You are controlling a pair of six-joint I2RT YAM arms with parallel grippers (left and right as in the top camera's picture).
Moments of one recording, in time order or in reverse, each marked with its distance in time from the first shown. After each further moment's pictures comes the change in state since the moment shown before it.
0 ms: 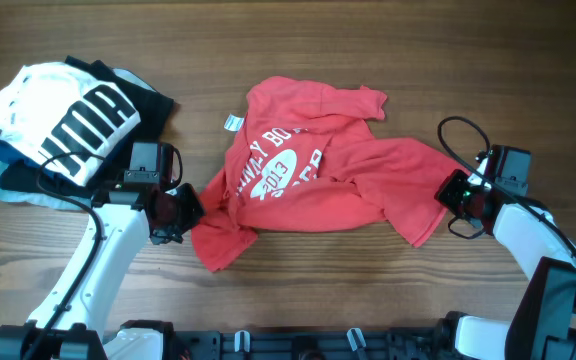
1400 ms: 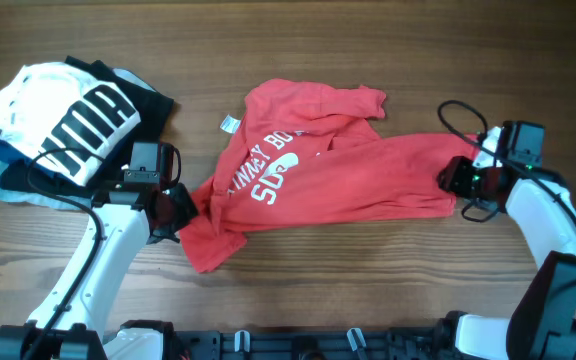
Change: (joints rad) left arm -0.001 0.000 0.000 0.000 -0.156 0.000; right arm 0.003 0.041 0.195 -0.224 -0.003 -0.239
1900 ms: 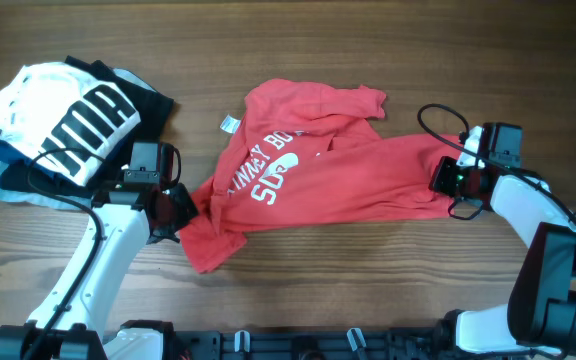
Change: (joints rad) left arm 0.000 0.000 0.000 0.000 0.000 0.000; right arm 0.047 0.101 -0.029 0.130 -0.009 0.009
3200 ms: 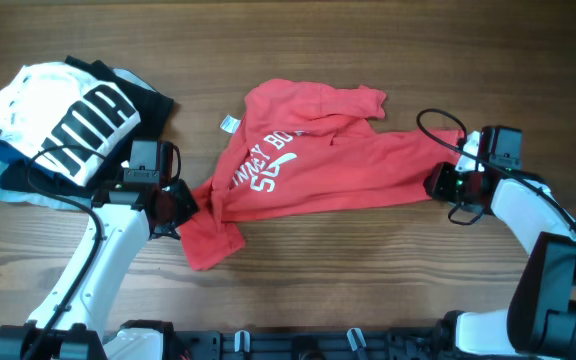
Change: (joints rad) left arm 0.000 0.000 0.000 0.042 0.003 0.000; right arm 0.005 -0.035 -0.014 -0.062 -0.008 -0.023
